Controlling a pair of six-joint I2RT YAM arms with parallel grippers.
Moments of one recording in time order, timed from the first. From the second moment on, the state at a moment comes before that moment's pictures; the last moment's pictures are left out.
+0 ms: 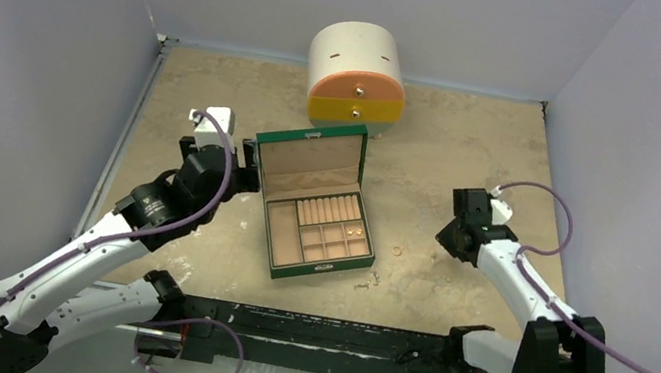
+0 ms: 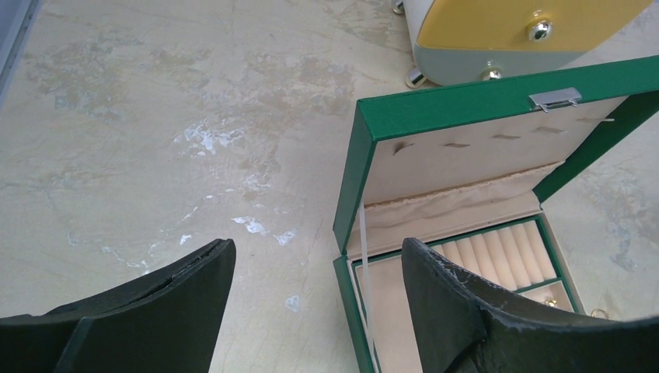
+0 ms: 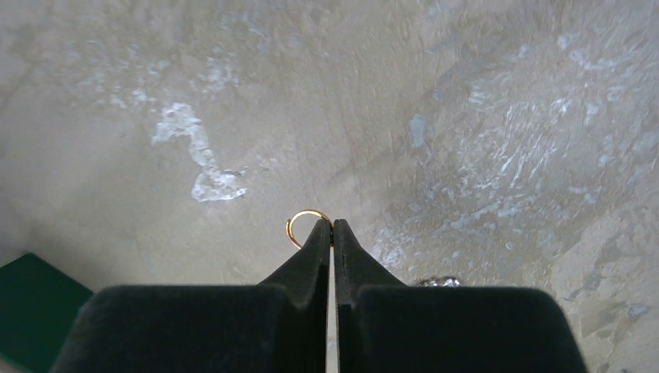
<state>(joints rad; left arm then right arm) -0.71 0.84 0.89 -0.56 -0.66 -0.49 0.21 1.22 0.63 -0.53 0.31 0.88</state>
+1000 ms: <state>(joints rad) -0.71 0.85 0.92 -0.39 -0.03 -0.77 0.60 1.02 0.85 -0.42 -0.02 0.62</state>
